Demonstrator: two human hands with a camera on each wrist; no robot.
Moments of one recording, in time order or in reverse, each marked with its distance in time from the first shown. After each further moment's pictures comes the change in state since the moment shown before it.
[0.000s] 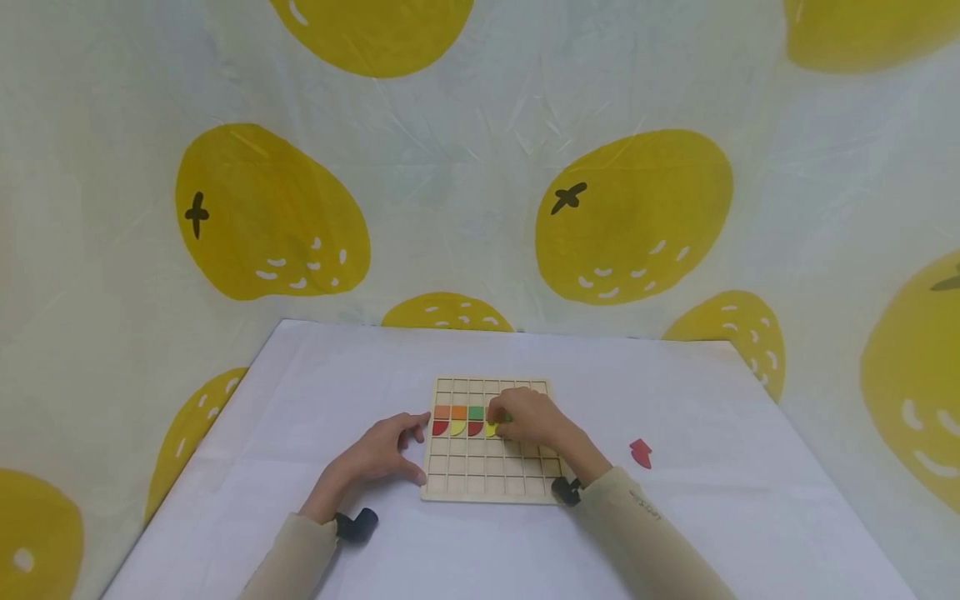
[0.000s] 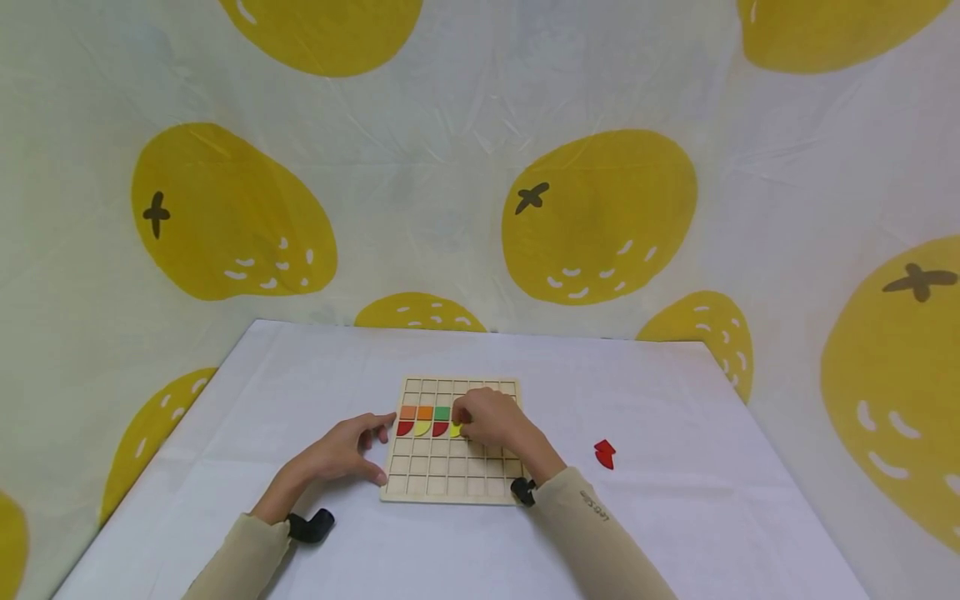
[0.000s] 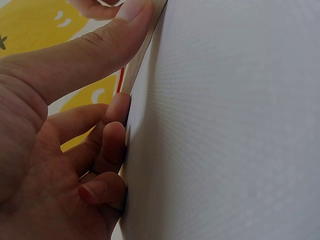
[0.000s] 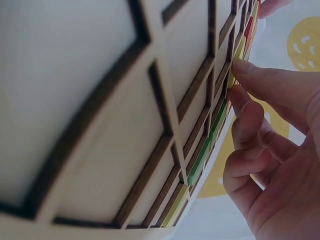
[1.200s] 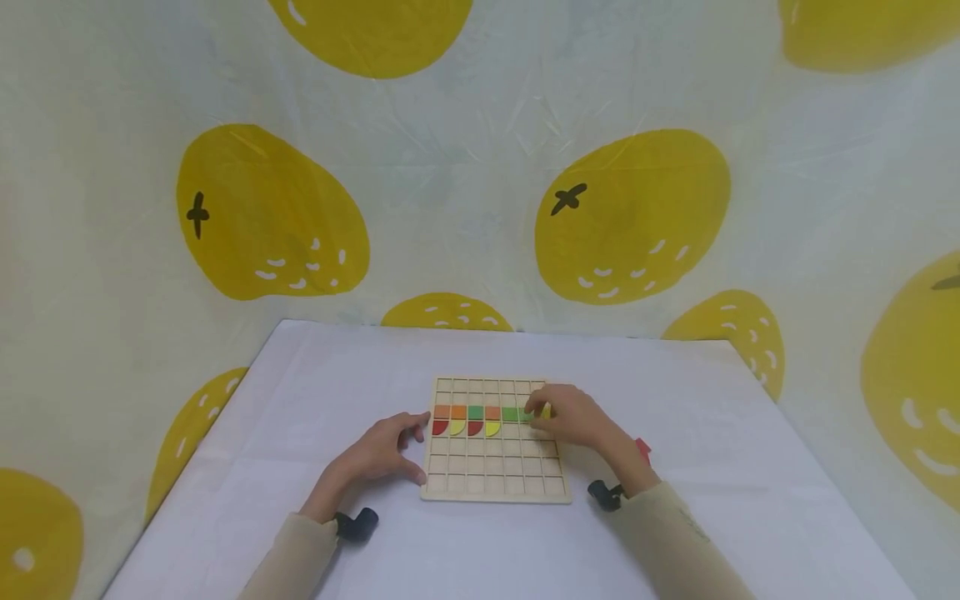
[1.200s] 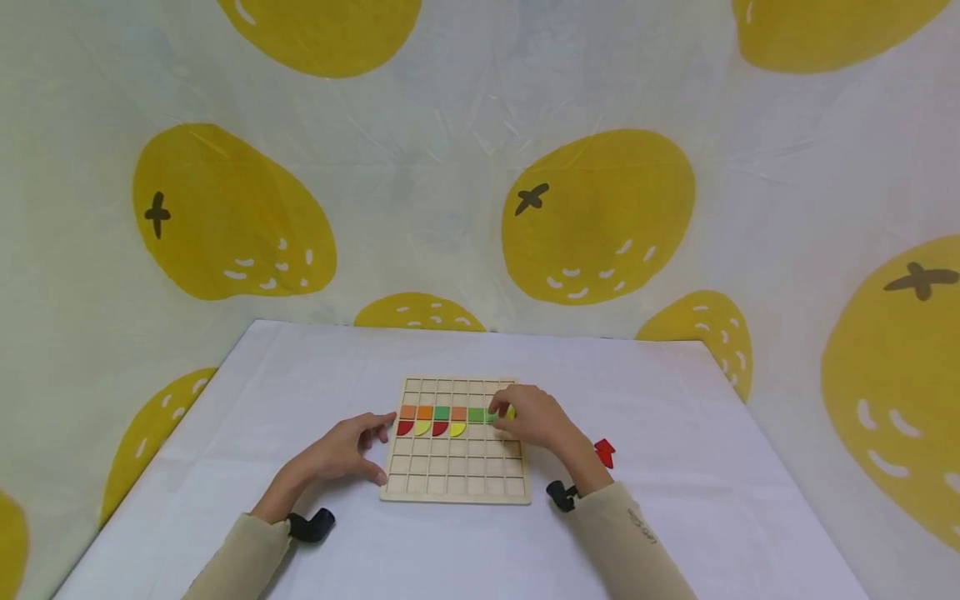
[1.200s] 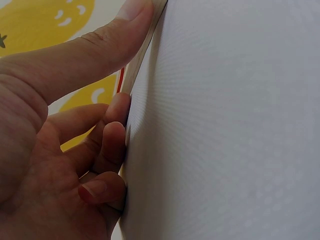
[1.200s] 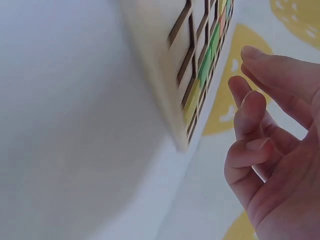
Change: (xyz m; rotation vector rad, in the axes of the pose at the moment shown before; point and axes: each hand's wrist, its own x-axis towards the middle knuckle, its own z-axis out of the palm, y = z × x) left_hand -0.001 -0.003 -0.002 -0.019 -0.016 0.018; right_hand -0.039 0.042 -0.025 0.118 0.089 0.077
